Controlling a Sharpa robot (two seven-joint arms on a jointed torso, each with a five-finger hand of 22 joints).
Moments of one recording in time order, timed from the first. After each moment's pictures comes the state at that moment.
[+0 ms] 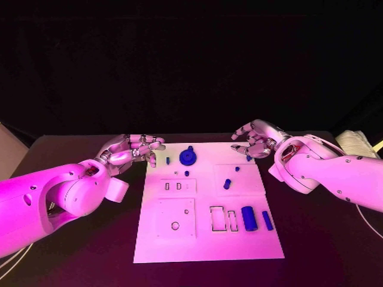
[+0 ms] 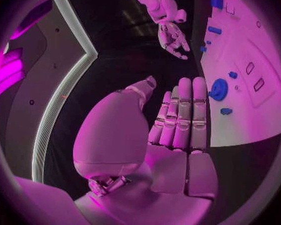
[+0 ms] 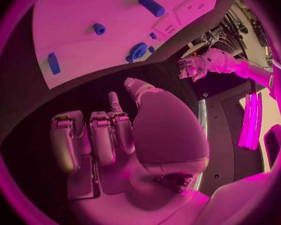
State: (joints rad) left arm 1.24 -0.93 -0.04 1.56 -0.10 -0.14 0.34; left_hand 1.39 -0.18 0.41 0.16 0.05 0.85 0.20 0.24 0.24 1.09 0.15 0.07 0.08 1.03 0.07 0.81 0.62 0.18 0.88 0.17 0.99 0.58; right arm 1.37 -0.86 -0.16 1.48 -1.14 -0.51 -0.09; right_hand 1.34 -0.17 0.37 0.21 0.29 0.91 0.17 0.10 0.42 1.47 0.10 1.52 1.31 1.47 0.02 1.57 1.31 0.01 1.46 0.13 1.57 1.31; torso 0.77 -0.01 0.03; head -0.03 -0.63
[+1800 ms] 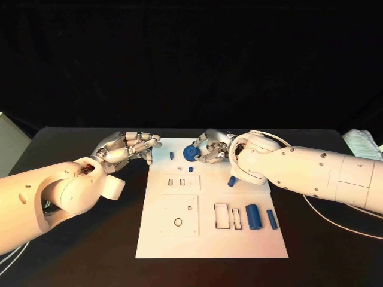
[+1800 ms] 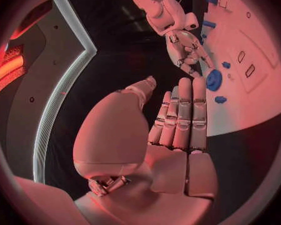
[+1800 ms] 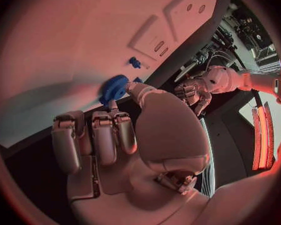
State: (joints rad) left arm 1.24 -0.95 -0.04 1.56 -0.10 -0.14 0.35; left_hand 1.39 -0.18 0.41 0.16 0.05 0.85 0.20 0.24 0.24 1.09 0.15 0.07 0.08 1.03 0.07 0.81 0.62 0.18 0.88 0.17 0.99 0.58; right arm 1.36 -0.54 -0.16 1.28 -1.19 -0.27 -0.20; right_hand 1.27 -0.15 0.46 0.19 0.29 0.71 0.15 0.07 0.31 1.46 0.06 1.54 1.31 1.47 -0.01 1.57 1.31 0.01 1.47 0.10 1.57 1.31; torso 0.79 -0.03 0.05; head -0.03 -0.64
